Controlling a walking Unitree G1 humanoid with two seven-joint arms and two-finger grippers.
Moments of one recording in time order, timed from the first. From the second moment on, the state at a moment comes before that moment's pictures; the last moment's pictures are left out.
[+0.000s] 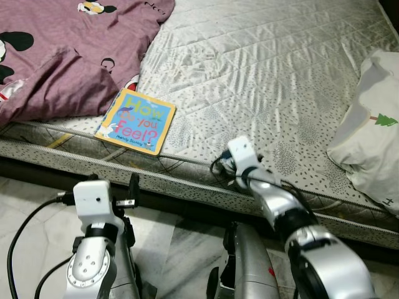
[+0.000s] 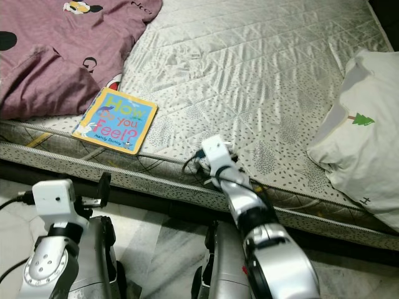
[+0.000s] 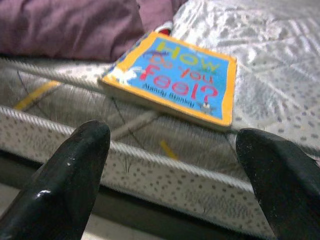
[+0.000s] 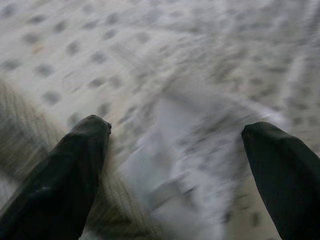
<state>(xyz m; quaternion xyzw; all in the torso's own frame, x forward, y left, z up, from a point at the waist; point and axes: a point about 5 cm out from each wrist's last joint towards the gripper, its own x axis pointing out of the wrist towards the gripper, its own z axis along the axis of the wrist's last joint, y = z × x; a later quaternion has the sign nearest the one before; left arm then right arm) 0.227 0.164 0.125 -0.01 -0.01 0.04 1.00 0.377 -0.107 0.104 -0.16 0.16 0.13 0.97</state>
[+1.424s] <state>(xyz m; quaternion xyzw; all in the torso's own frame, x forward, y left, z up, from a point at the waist) 0.253 0.185 0.131 0.00 -0.05 0.07 1.00 0.365 -0.081 0.080 -0.03 0.23 0.08 0.97</state>
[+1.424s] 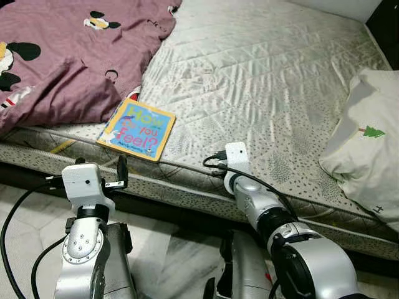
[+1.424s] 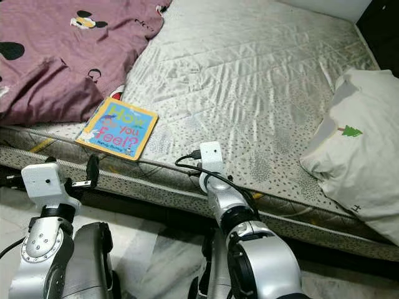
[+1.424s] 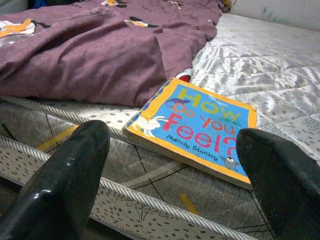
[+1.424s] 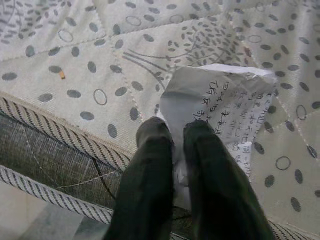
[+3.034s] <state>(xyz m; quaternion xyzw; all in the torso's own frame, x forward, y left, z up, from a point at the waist) 0.276 0.181 0.141 0.00 -0.08 0.05 1.00 0.330 -0.123 0.135 0.19 -0.03 0.13 0.97</state>
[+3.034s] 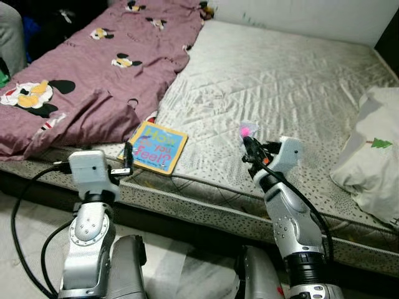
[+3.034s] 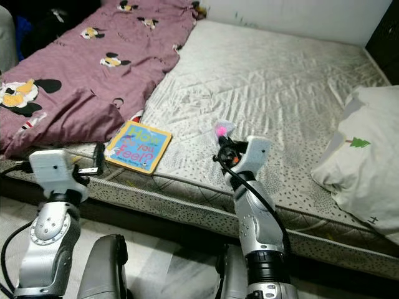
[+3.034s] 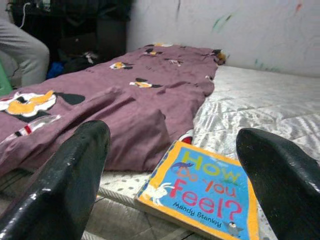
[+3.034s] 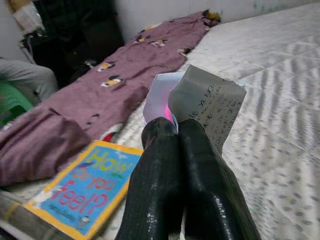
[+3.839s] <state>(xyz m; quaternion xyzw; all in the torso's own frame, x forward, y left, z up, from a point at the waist) 0.276 0.168 0.126 -0.02 -0.07 0.03 1.00 0.330 -0.120 0.147 0.17 -0.03 0.13 0.98</state>
